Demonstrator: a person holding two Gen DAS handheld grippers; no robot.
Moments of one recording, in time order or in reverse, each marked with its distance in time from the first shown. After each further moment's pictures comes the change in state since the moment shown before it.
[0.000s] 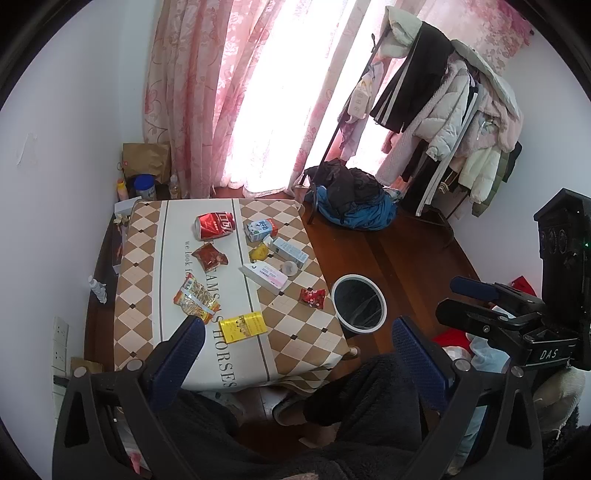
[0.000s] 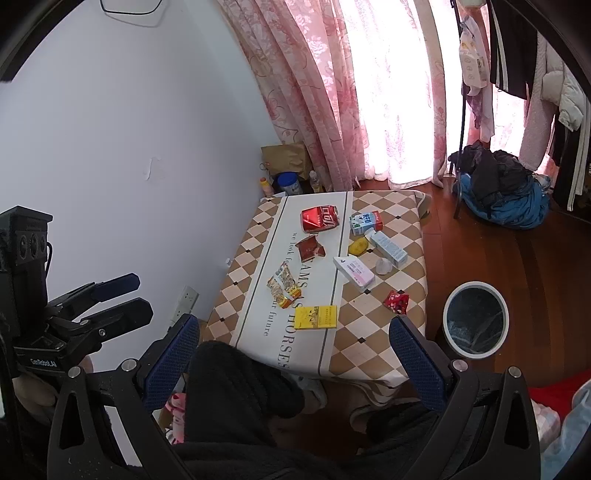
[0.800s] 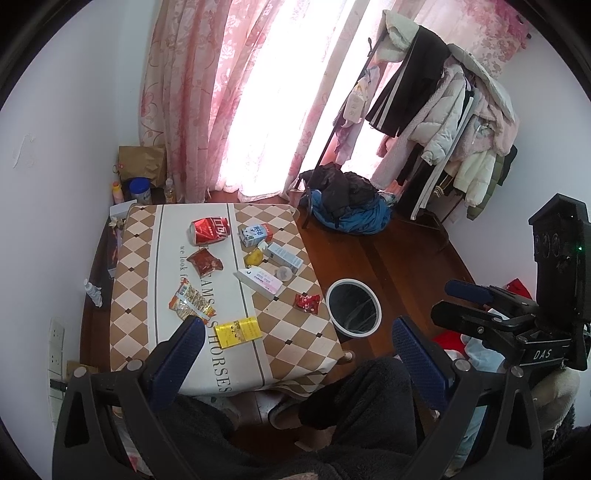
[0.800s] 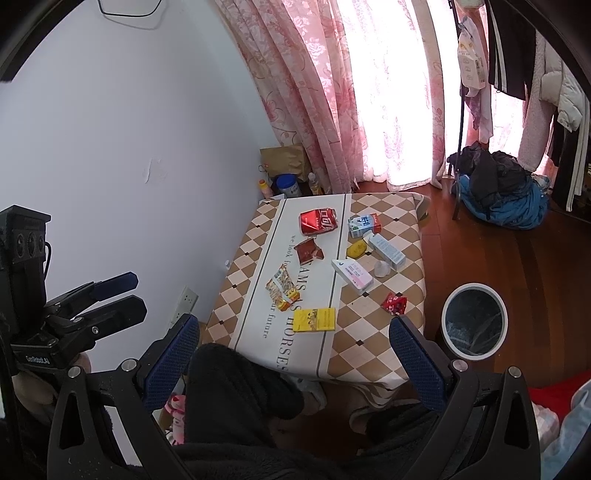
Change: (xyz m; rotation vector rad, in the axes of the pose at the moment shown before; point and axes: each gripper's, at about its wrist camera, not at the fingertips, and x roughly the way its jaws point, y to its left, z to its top) left arm 0.001 -0.003 0.001 -0.012 -0.011 -0.023; right arm -0.002 -0.004 0.001 0.008 -0.012 0.002
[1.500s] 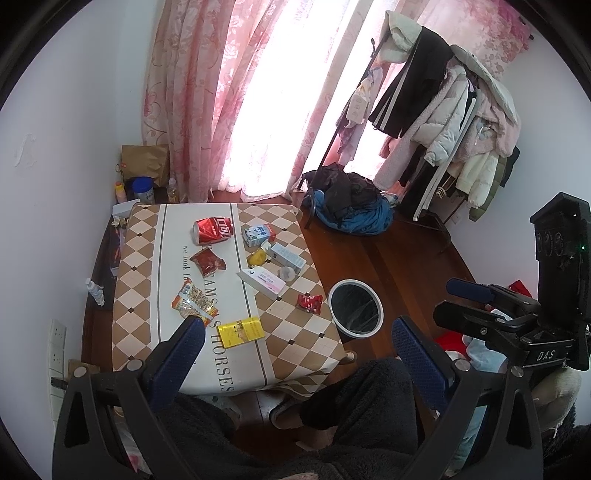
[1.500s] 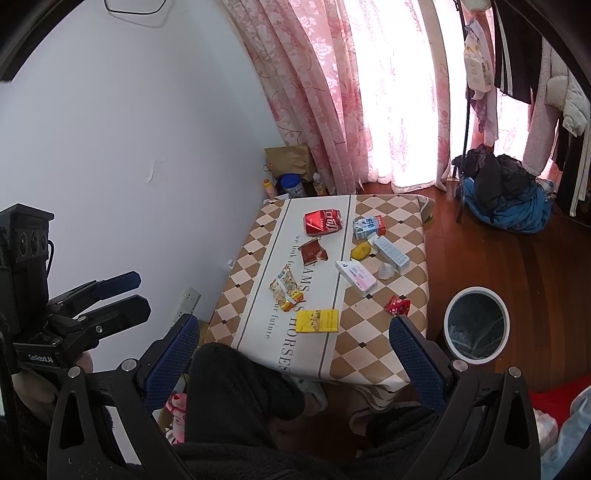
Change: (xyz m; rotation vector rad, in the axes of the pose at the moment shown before) left arm -0.001 0.003 0.002 -0.001 -0.001 -0.001; right arm 0.000 0.004 0.004 -0.016 0.003 0.015
